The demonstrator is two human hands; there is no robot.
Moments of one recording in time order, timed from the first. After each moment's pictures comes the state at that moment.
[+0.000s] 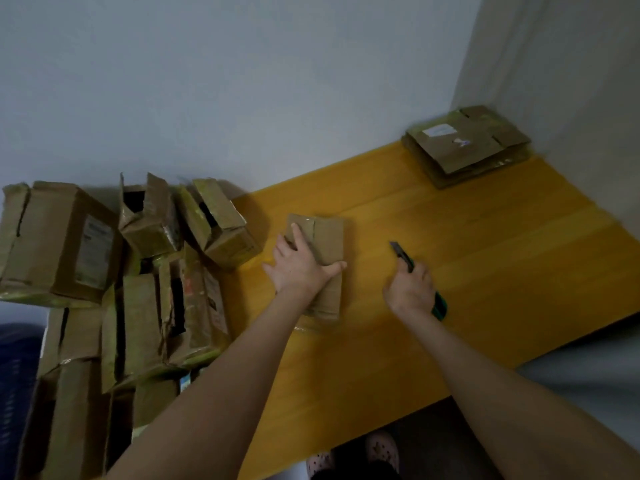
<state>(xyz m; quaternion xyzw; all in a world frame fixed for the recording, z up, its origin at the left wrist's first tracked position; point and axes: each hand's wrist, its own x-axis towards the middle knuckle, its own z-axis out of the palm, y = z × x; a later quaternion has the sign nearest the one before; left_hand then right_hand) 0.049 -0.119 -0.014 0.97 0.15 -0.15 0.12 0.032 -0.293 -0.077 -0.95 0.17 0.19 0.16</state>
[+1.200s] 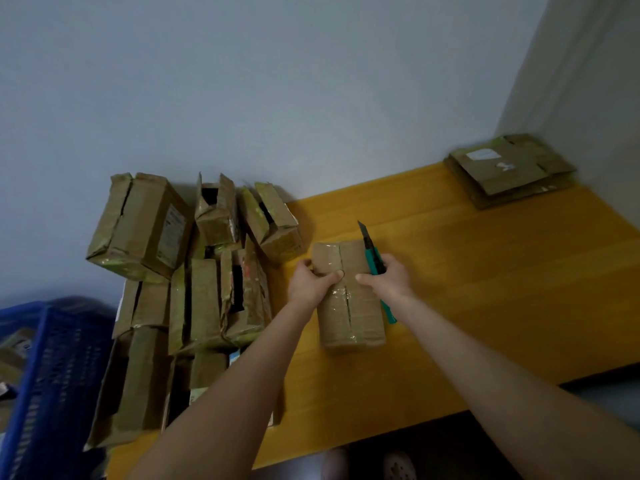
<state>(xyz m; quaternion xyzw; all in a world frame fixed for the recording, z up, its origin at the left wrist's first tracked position) 0.001 -0.054 -0.005 0.80 0.30 -0.11 0.50 0.017 -0.206 -0.009 -0.76 0.15 0.17 0.61</state>
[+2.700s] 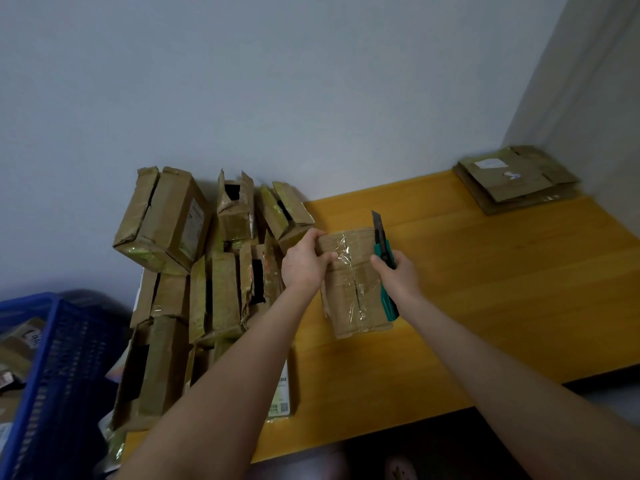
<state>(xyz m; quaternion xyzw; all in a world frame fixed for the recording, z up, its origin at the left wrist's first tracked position) -0.006 -0.023 0.037 0.93 0.18 0.02 0.33 -0.002 -0.182 0.008 -0.77 0.13 0.11 0.62</state>
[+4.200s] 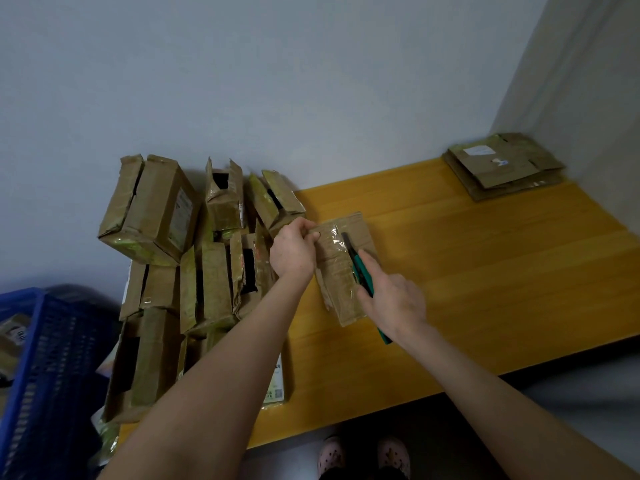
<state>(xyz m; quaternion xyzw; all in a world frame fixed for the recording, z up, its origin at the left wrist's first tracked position) -0.005 -0.028 0.035 0.91 0.23 0.09 0.33 -0.067 -0.189 0.038 -0.98 -0.07 0.09 0.18</state>
